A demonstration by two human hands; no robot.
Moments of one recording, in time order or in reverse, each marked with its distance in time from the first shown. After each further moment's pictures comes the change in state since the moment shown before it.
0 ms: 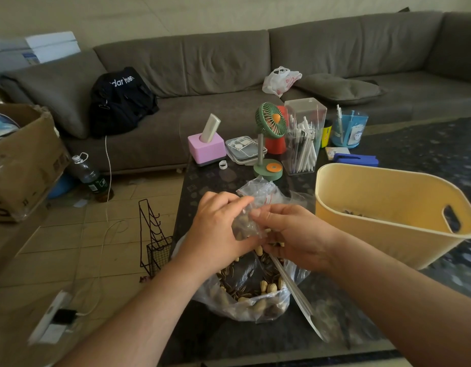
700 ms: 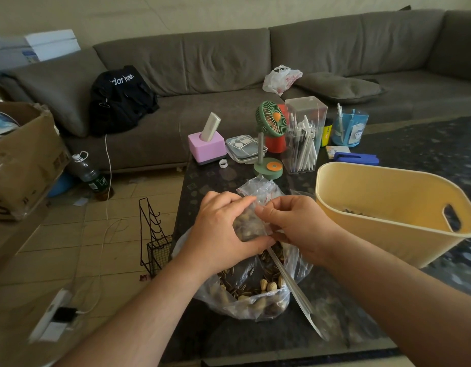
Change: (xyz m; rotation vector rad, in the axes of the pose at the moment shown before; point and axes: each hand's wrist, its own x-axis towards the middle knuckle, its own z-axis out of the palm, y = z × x) left_hand 0.000 0.006 -0.004 -0.001 -0.057 -0.002; right_hand 0.010 0.004 -0.008 -0.168 0.199 -0.189
